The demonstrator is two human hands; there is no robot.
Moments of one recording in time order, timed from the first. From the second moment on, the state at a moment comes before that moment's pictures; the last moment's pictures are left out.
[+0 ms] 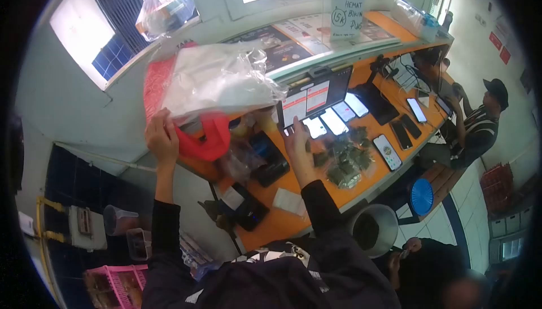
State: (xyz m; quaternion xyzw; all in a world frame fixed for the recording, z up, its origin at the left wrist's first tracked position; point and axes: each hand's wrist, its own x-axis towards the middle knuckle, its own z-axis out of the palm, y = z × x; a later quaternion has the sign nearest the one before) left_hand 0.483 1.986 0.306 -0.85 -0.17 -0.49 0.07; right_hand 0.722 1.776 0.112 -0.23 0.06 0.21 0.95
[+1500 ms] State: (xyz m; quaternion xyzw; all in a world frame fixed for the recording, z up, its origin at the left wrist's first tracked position) left_hand 0.492 1.984 0.299 -0.79 -0.23 -0.55 0.14; right_hand 0.725 1.765 0.107 -0.23 0.02 0.26 0.94
